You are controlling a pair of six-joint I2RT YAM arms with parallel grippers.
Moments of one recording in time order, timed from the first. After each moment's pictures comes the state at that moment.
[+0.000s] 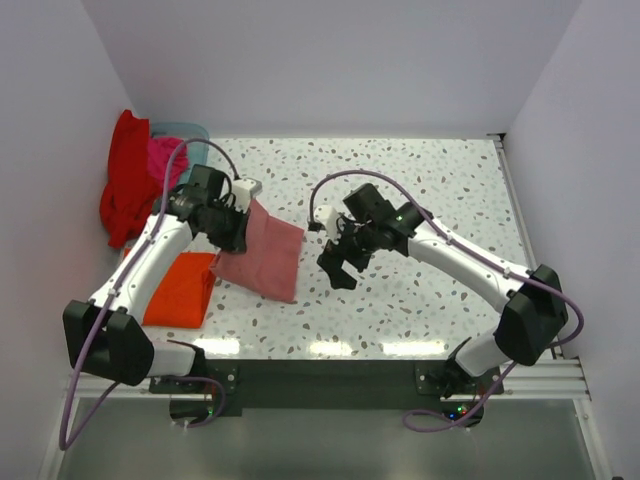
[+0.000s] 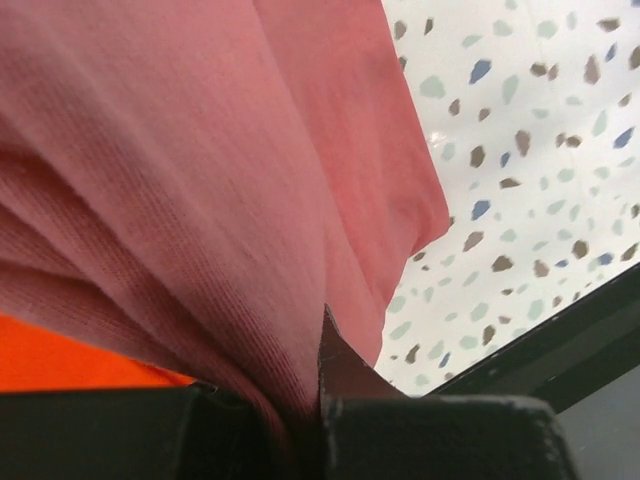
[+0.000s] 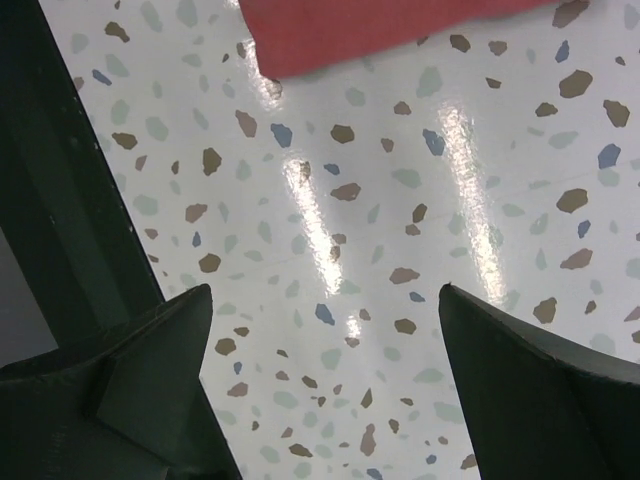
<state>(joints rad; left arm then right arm) -0.24 1.33 1.16 -0.91 0.29 0.12 0.75 1.51 1.27 -0.78 -0.38 -0.32</state>
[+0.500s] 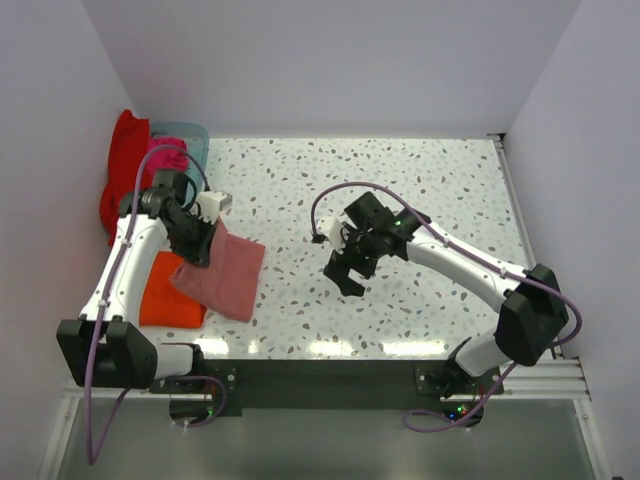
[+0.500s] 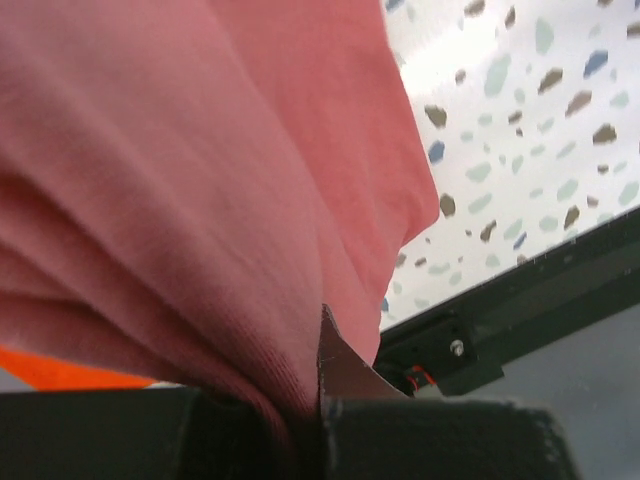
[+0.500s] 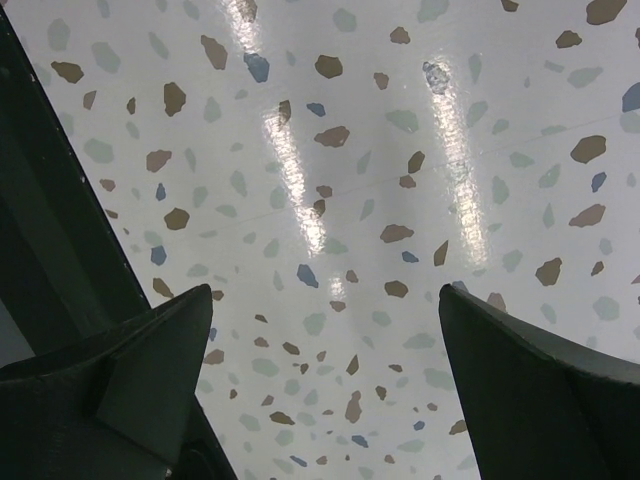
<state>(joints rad) -0.03 1.32 1.25 -1.22 0.23 0.38 0.74 1.50 1.20 -0.82 -0.32 -0.40</state>
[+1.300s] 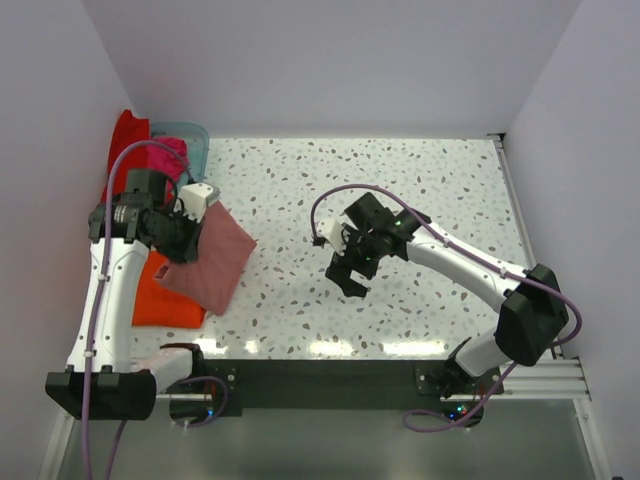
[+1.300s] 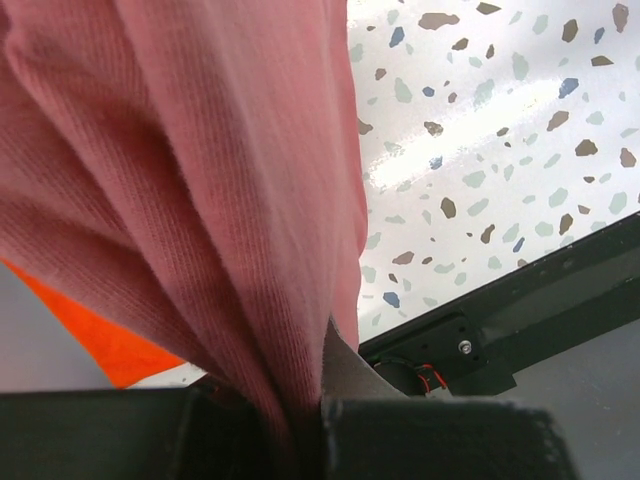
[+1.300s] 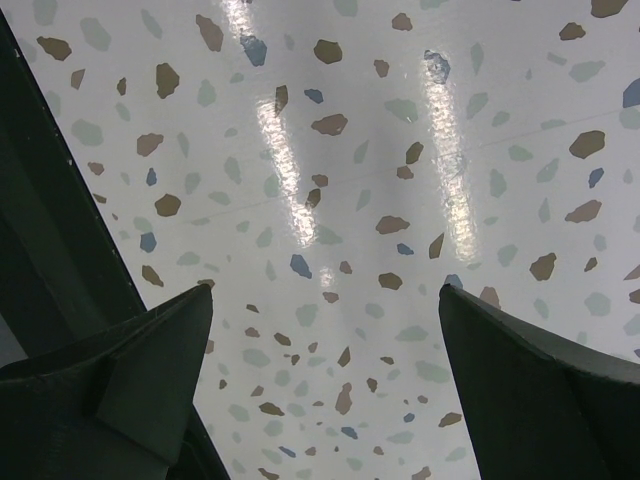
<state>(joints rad) 0.00 1.14 1.33 -1.33 0.23 0.42 0.74 1.50 1.20 -0.84 -0.30 -0.44</state>
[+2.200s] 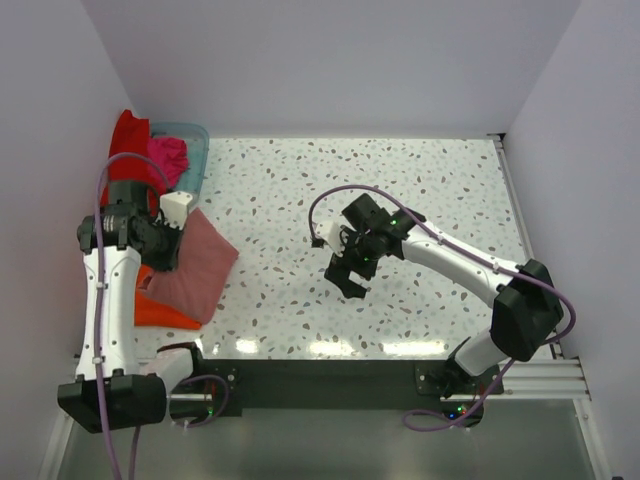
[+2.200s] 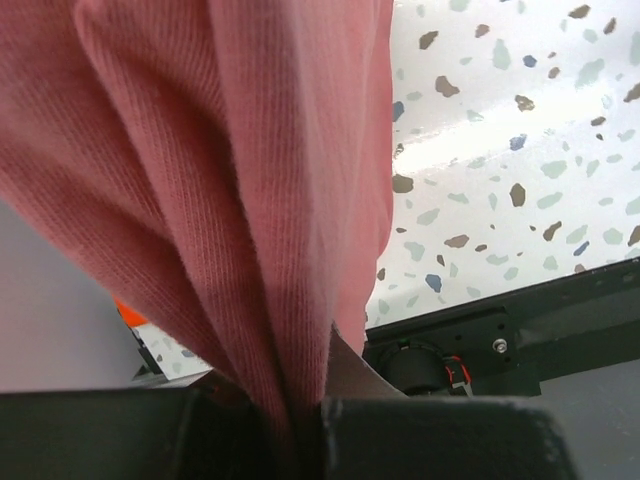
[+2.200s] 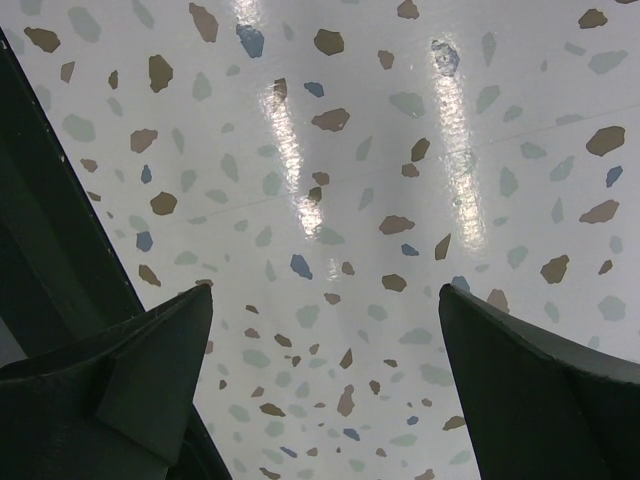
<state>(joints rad) 0.15 1.09 1.25 -1.32 0.15 0.45 0.74 1.53 1.20 -0.84 -0.30 -0.44</state>
